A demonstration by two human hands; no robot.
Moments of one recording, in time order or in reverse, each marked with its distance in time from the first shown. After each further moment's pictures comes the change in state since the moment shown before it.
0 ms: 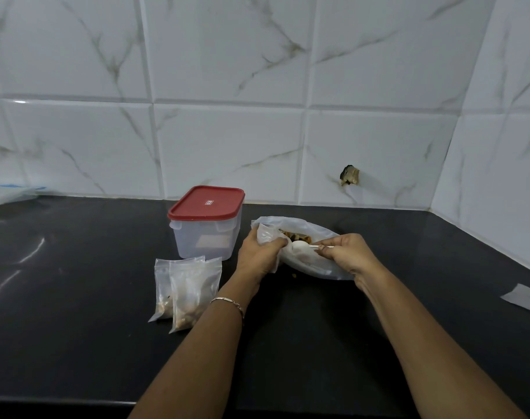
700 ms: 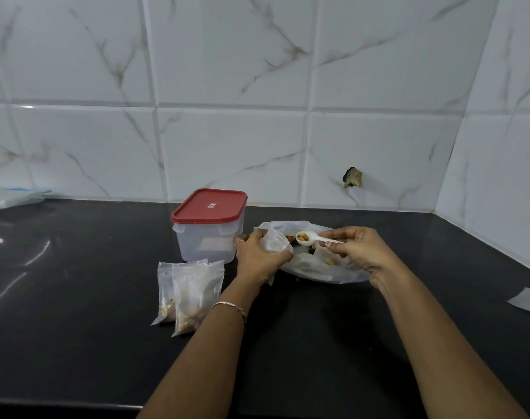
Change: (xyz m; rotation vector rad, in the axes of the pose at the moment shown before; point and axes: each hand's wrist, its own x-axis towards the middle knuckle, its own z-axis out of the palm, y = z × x) left_hand -0.008 0.006 -0.005 0.331 0.029 0.079; right_hand -0.014 -0.017 -0.021 0.143 -0.080 -0.057
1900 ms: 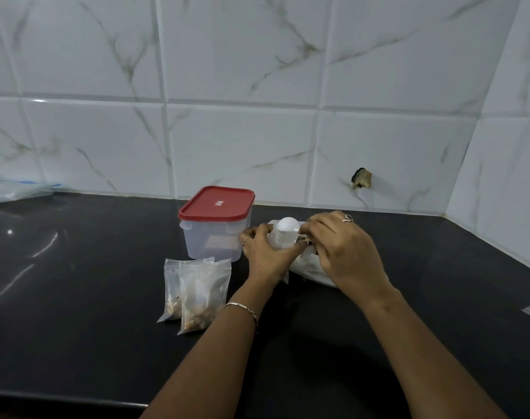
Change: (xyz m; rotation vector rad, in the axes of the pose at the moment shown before) left_hand 0.004 -0.002 0.013 -0.095 0.165 0.136; right_hand -0.019 -0.008 0.042 -0.956 0.294 -1.196
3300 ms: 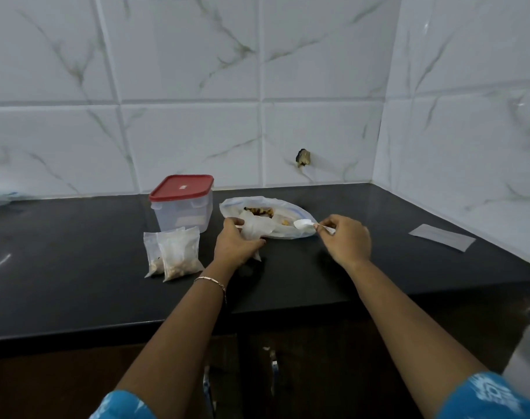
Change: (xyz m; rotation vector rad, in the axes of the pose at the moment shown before) left_hand -0.073 0.014 -0.024 0.228 -0.222 -0.037; right_hand -0.100 0.020 -0.056 -0.034 -0.146 0.919
